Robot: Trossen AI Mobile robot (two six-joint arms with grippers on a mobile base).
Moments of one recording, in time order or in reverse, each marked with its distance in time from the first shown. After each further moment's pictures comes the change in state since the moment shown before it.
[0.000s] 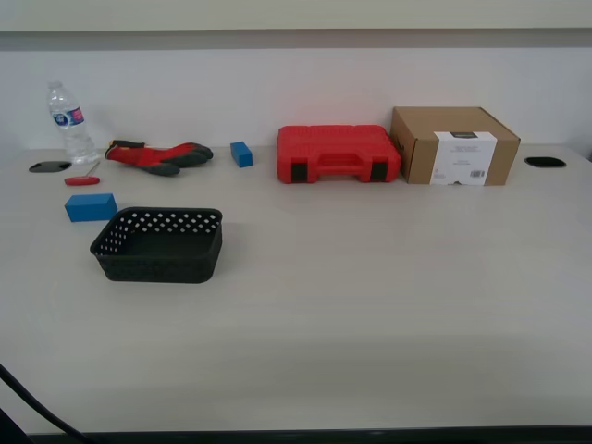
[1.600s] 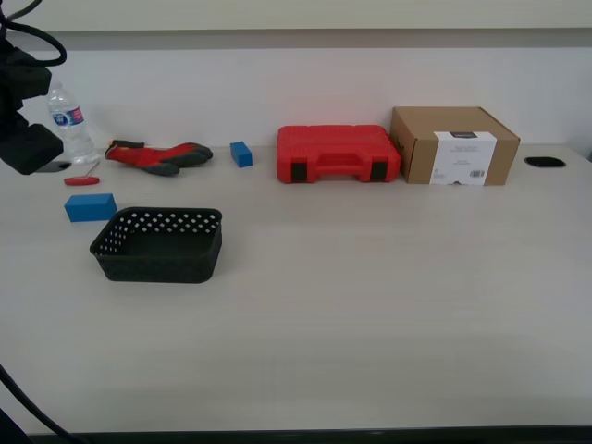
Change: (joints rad) arm 0 0.000 0.000 0.000 -0.001 0.000 0.000; arm 1 0.270 0.616 0.250 -0.613 -0.328 0.815
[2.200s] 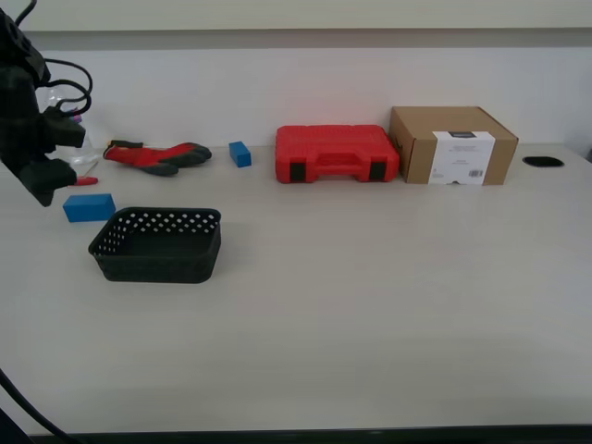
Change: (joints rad) arm 0 0.000 0.000 0.000 0.000 0.000 0.000; arm 1 0.058 0.594 0.647 -0.505 0.099 0.177
